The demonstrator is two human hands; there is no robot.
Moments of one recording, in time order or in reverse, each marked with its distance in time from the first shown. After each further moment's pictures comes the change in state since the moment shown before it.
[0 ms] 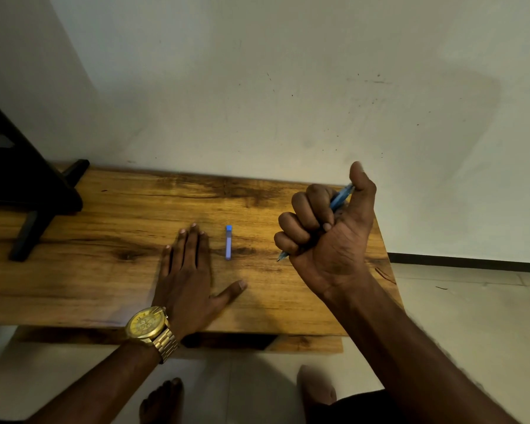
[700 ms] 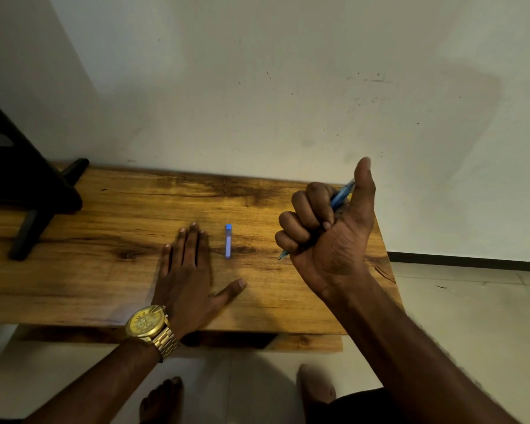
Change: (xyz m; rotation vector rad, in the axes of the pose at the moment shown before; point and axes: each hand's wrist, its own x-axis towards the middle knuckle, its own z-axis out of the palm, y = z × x) left_hand -0.002 0.002 -0.004 -0.018 -0.016 -0.002; right_hand -0.002 0.000 0.001 -0.022 0.010 -0.024
